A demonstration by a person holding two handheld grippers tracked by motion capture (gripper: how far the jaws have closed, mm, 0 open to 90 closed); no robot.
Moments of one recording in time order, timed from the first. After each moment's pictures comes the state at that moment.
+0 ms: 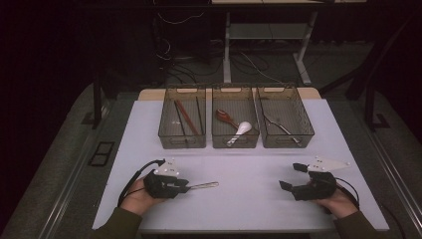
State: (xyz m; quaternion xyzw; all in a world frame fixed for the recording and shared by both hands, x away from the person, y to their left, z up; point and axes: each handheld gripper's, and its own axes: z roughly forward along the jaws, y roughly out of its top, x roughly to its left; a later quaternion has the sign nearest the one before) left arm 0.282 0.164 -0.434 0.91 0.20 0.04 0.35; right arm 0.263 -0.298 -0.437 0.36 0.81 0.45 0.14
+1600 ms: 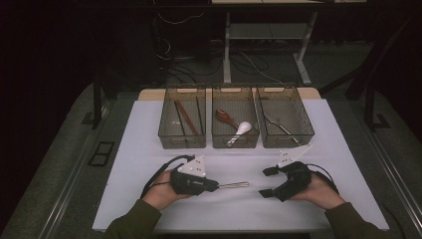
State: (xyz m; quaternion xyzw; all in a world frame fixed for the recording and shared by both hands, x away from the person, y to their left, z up) left arm 0.284 0.089 -0.401 0.91 0.06 0.01 0.41; right arm 0.292 -0.235 -0.412 0.20 0.89 0.40 -0.03
